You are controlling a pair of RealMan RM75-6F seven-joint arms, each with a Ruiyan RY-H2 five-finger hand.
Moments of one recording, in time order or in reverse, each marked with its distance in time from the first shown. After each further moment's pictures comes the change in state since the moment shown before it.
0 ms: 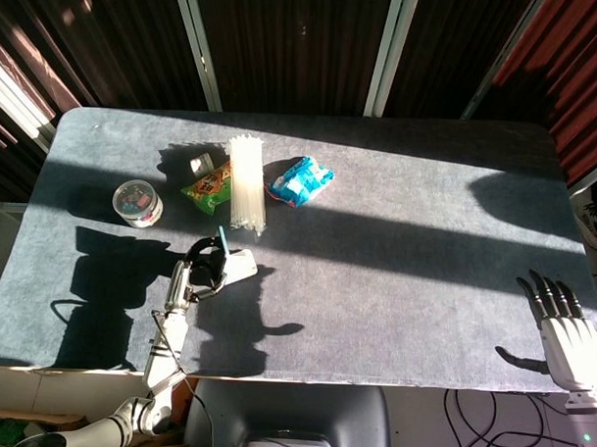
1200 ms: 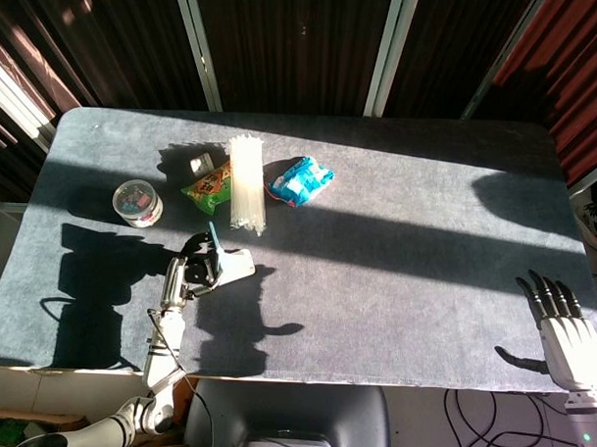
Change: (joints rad) left arm 0.000 -0.015 -0.026 0.008 -0.008 0.050 0.053; right arm 0.002 -0.001 -0.001 0.001 -0.002 0.001 0.002
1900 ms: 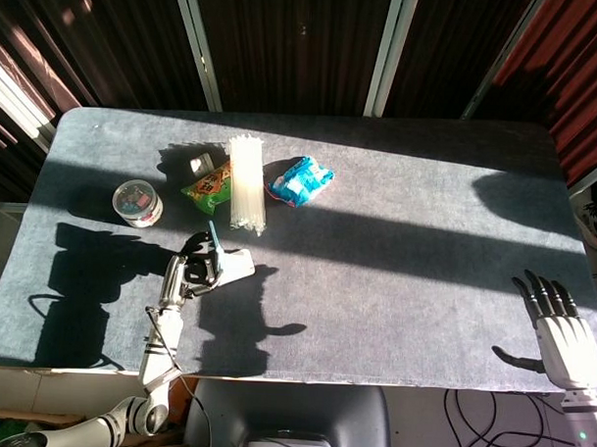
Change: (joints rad) left arm 0.018 0.095 -0.006 -0.188 -0.032 -0.035 0.119; right arm 0.005 -0.006 0.001 -0.001 0.004 -0.008 -0.011
